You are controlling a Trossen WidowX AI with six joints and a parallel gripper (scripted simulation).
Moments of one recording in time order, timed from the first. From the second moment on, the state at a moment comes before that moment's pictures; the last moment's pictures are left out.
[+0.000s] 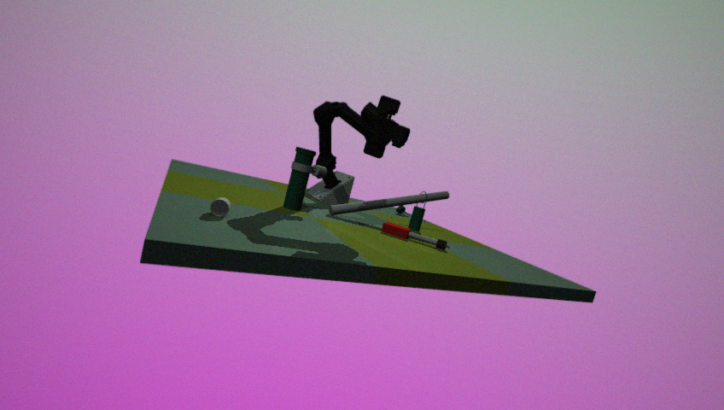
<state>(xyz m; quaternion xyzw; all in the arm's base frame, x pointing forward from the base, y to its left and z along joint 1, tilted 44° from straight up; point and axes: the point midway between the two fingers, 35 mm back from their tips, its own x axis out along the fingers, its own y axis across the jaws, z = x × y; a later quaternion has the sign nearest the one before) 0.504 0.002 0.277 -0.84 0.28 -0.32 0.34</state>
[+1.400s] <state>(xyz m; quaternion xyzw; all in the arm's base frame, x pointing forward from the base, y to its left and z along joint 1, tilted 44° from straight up) 0.421 0.106 0.145 -0.47 0.37 -0.12 0.79</state>
